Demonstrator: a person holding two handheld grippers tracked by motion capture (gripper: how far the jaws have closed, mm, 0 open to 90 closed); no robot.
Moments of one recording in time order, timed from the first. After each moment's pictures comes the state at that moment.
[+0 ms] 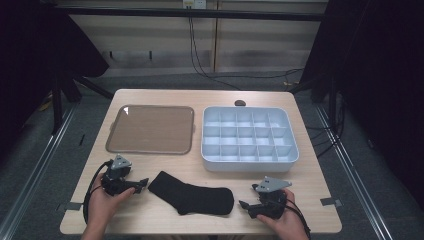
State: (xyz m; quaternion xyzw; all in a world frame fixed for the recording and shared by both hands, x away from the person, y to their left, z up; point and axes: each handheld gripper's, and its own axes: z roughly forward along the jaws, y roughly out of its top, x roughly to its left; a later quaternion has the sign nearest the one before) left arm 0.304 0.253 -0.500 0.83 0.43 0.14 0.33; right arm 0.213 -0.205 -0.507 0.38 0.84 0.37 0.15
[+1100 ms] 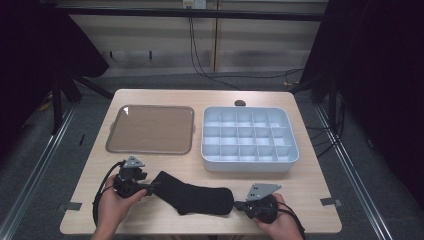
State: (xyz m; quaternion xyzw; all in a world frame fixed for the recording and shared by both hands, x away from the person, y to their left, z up) left arm 0.289 0.213 -0.479 0.84 0.43 0.08 0.32; right arm 0.203 -0.183 -0.499 0.30 0.87 0.37 0.08
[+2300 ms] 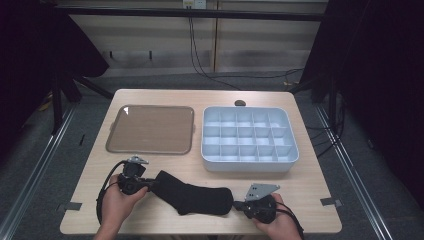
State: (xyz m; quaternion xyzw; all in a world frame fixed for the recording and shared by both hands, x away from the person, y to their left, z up) left arm 0.293 0.205 -0.469 0.84 0.45 0.01 0.31; right arm 0.202 -0.180 -0.499 0.30 0.87 0.37 0.09
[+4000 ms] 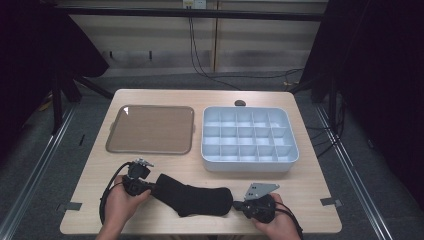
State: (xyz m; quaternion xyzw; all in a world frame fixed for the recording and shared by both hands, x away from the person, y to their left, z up) left arm 0.292 0.192 -0.474 0.86 0.45 -0.01 0.25; right arm 0.203 -0.178 -0.499 0.31 0.87 0.38 0.08
